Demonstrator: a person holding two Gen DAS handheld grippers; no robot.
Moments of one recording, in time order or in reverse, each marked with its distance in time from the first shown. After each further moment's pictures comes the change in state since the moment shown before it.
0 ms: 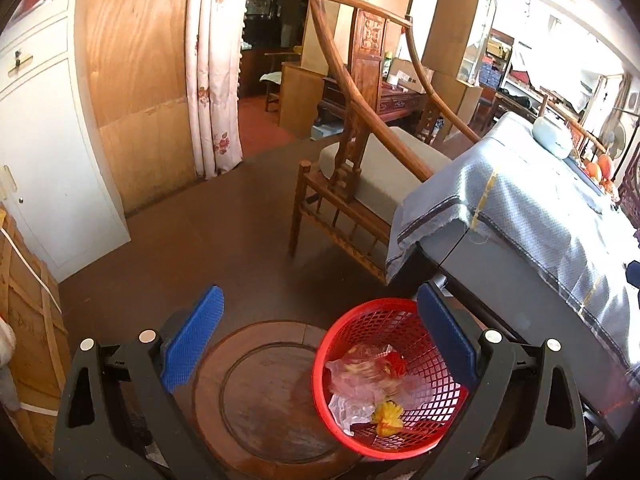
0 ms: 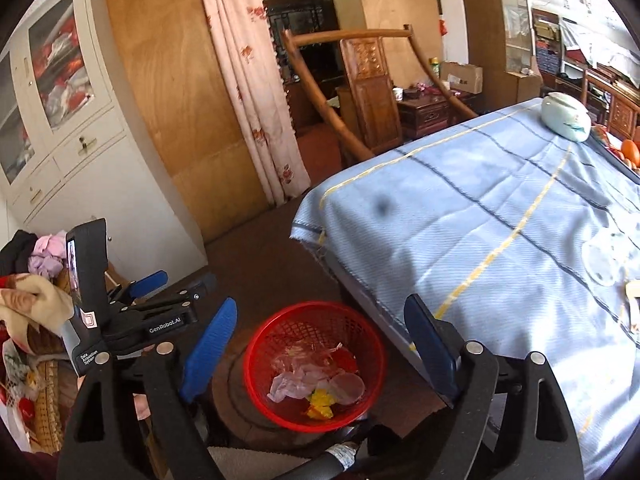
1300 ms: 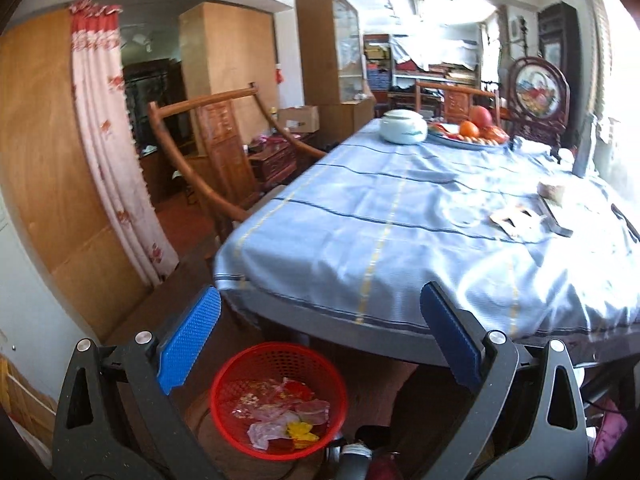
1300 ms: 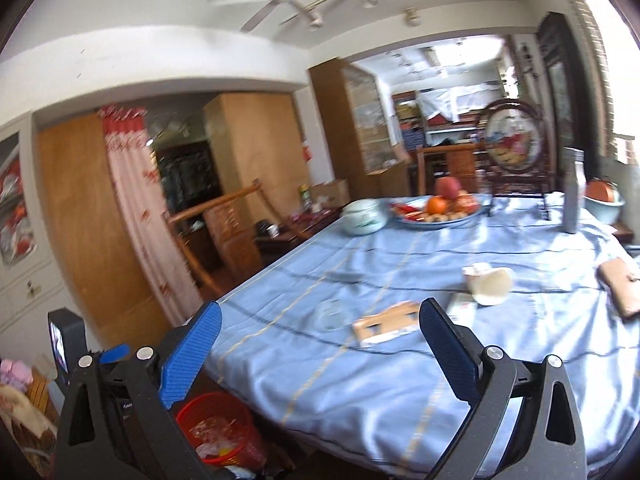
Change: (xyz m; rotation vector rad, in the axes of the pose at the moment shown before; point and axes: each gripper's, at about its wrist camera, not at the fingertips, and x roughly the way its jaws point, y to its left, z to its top) left arm -0.107 -0.208 -0.026 0.424 -0.200 -0.179; right arm -0.288 -0.155 -0.090 0.289 -0.543 -0.358
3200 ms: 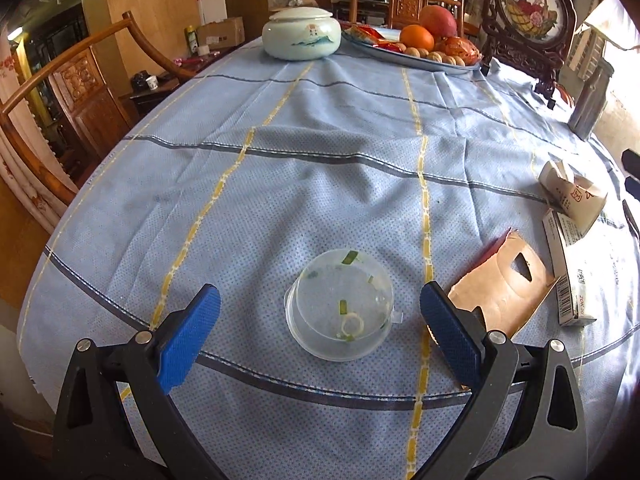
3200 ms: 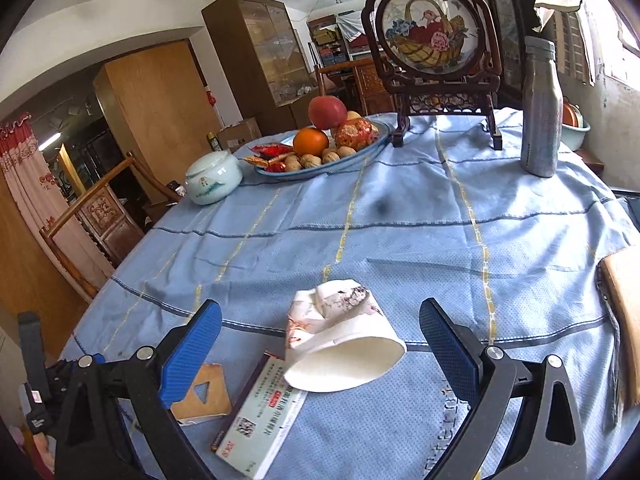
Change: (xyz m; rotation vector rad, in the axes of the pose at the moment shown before) left arm 0.232 -0.162 0.096 0.064 0.380 -0.192; right arm 0.238 -0.230 0.034 0.151 0.327 -0.225
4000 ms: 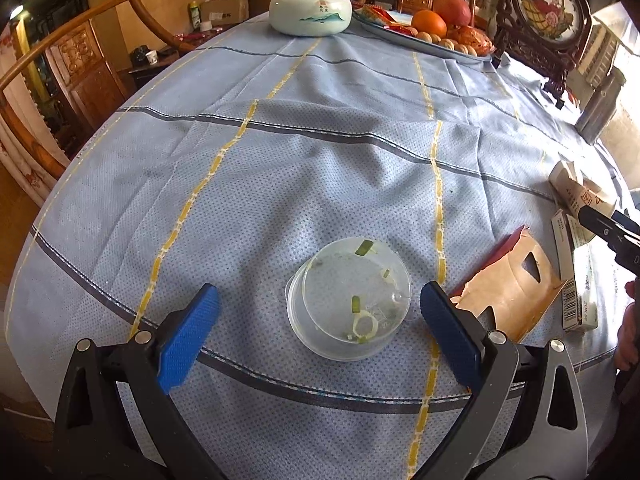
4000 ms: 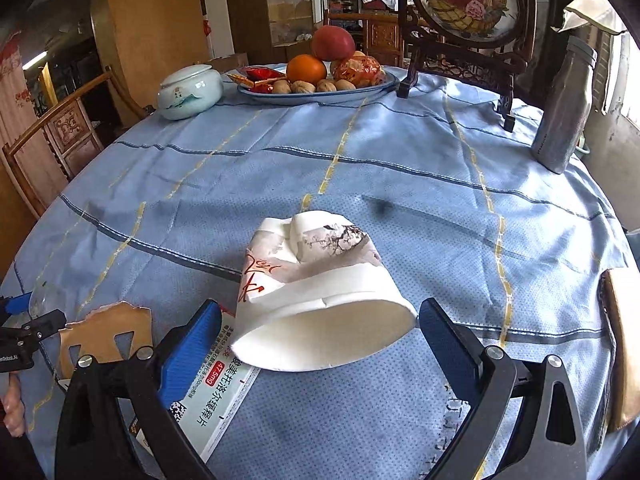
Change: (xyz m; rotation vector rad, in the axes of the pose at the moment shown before) left arm 0.014 0.007 0.002 -0.039 0.074 -0.015; right arm 0.055 0.017 -0.022 -0.178 0.171 -0.130
